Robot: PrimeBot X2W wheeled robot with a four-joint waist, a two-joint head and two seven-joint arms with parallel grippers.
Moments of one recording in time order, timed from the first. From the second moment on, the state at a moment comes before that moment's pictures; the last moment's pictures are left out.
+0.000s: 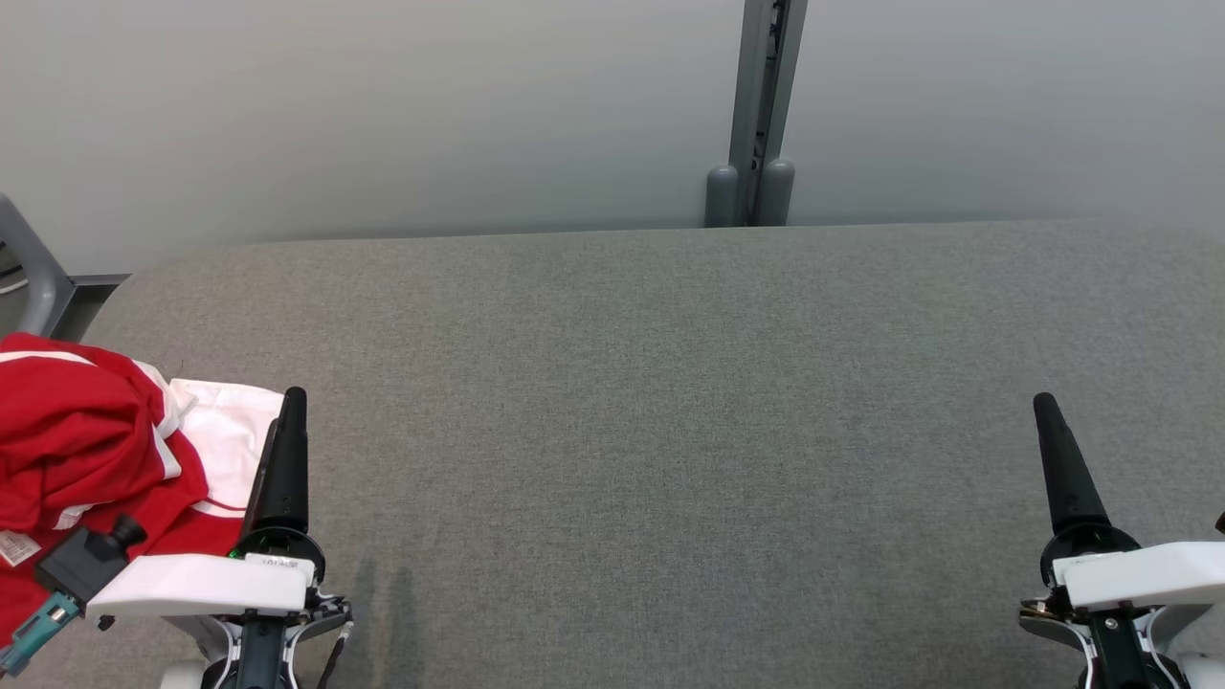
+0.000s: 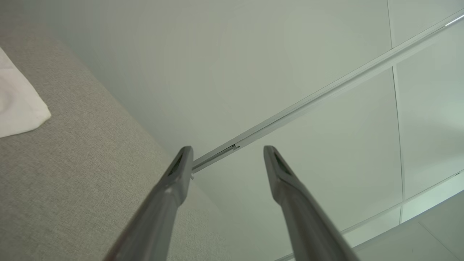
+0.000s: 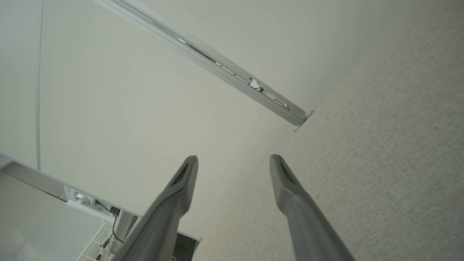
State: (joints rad) left arm -0.09 0.06 0.01 0.16 -1.22 -0.13 -0.03; right arm -0.08 -0.06 -0.04 0.13 1.14 0.13 -0.03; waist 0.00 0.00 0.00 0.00
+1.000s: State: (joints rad) left arm -0.08 0.07 -0.03 0.18 -0.65 -0.12 -0.13; right arm -0.08 -0.09 0.04 0.17 0.61 0.13 -0.12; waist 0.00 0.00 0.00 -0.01
